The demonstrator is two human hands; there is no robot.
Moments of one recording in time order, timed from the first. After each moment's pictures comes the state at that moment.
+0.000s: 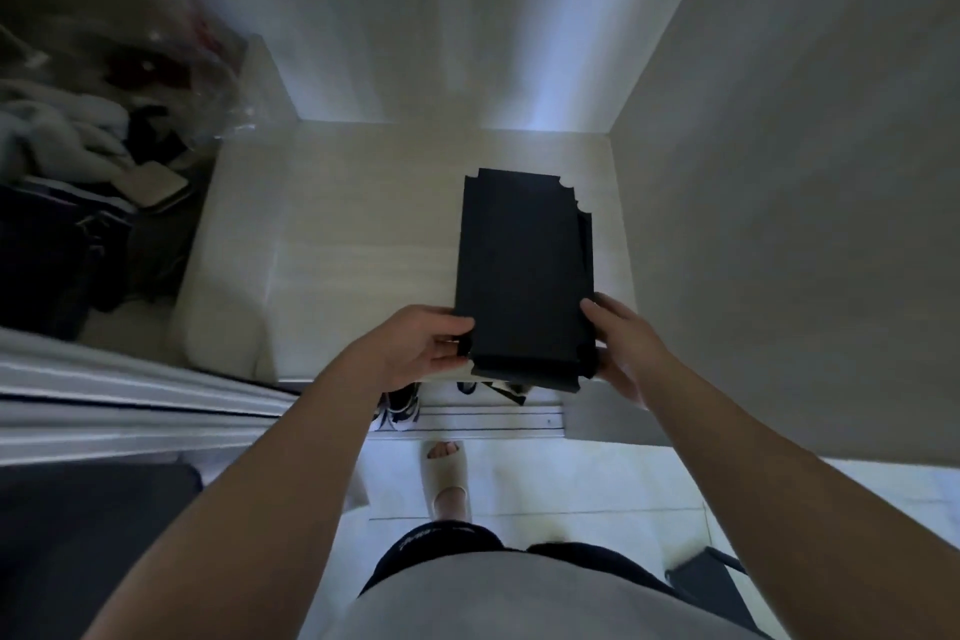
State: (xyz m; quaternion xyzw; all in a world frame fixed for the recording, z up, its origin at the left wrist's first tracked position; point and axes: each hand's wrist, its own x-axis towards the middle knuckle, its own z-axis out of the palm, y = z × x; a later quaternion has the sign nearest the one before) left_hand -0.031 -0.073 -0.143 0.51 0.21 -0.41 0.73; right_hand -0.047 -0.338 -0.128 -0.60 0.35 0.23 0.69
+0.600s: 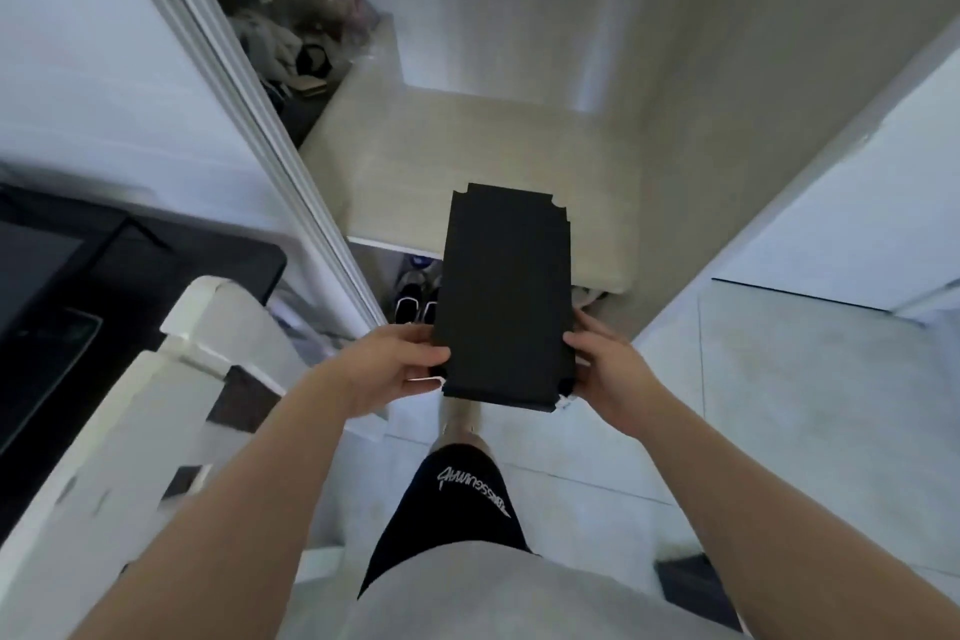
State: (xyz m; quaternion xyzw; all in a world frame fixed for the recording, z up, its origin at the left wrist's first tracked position) left_hand -0.353 -0.112 -0.085 0.57 0.23 -0.30 0.73; right_hand -0.300 -0.389 -0.097 -0.58 0.17 0.32 0.73
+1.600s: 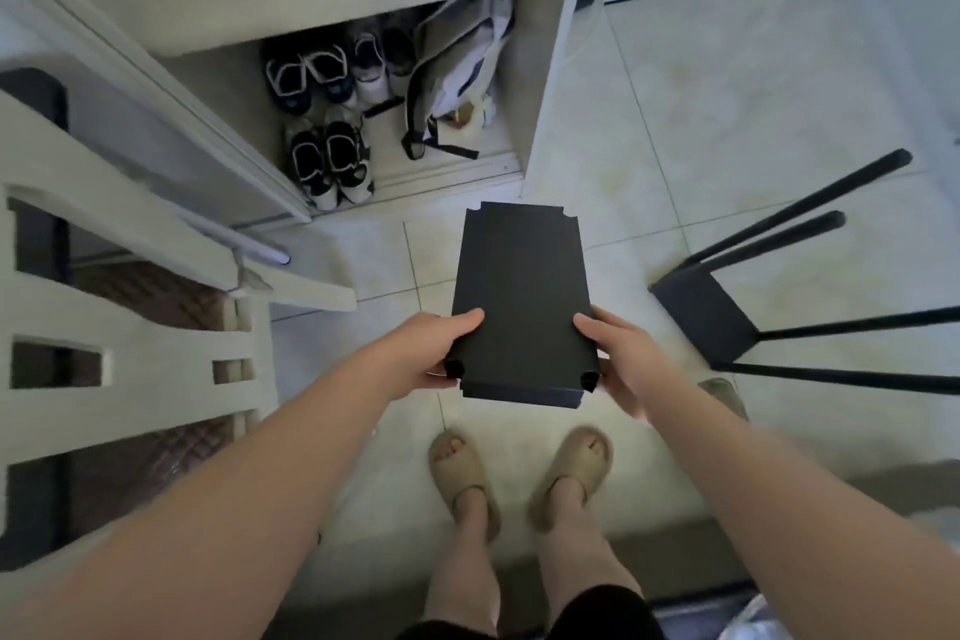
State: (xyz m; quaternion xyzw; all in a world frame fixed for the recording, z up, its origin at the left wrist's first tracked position) left_hand -0.545 -0.176 -0.268 0.67 0.25 -0.51 0.48; right_hand -0.623 -0.416 -0.288 -0.49 0.41 0.24 0.73
